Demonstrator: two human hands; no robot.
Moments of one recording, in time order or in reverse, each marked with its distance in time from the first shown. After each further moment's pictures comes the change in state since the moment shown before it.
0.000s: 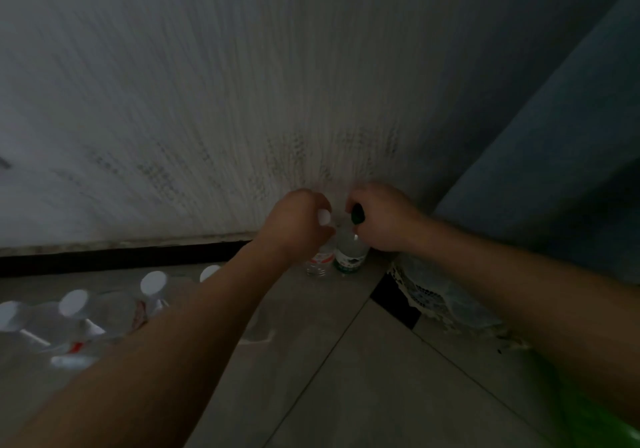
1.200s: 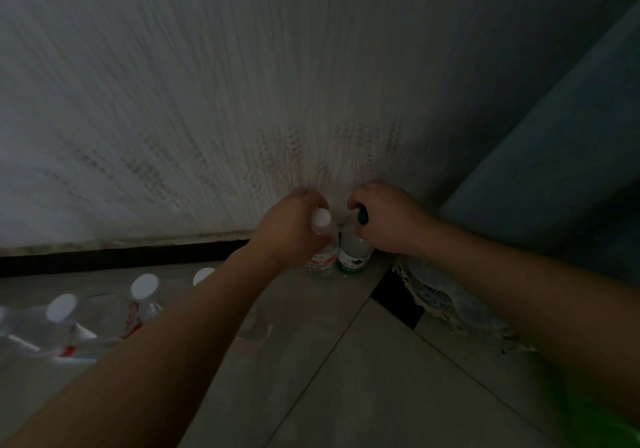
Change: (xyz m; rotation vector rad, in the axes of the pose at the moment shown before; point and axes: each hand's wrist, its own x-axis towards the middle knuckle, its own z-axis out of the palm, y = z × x) left_hand 0.002 -0.020 0.015 -0.046 -0.036 0.056; right_hand 0.001 0.012 0.008 -0.012 -0.005 0.000
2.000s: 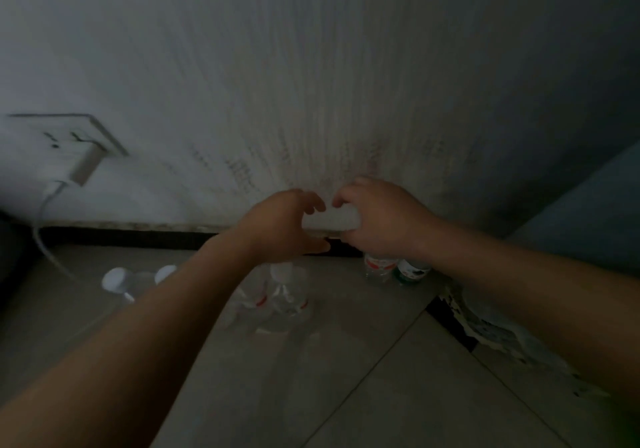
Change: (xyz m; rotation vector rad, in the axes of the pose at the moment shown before) left_hand -0.058 -0.033 -0.102 0.127 -0.154 -0.243; right_hand 0.016 -0.106 -0.015 0.075 -0.014 -0.283
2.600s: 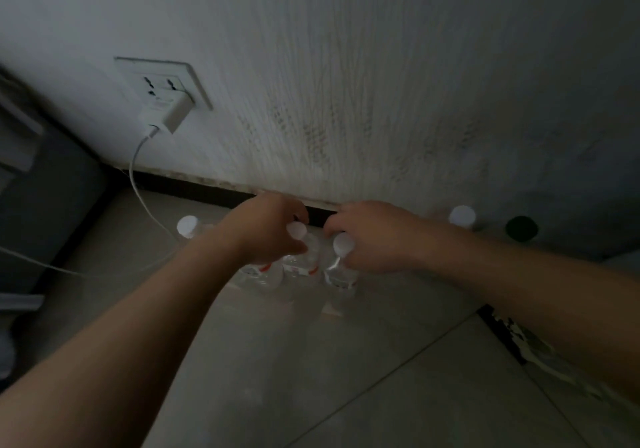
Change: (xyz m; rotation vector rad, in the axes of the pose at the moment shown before) left_hand -0.075 -0.068 -0.009 0.067 -0.024 -0.289; right_hand 0.028 -0.069 0.051 -0.110 -0.338 -0.296
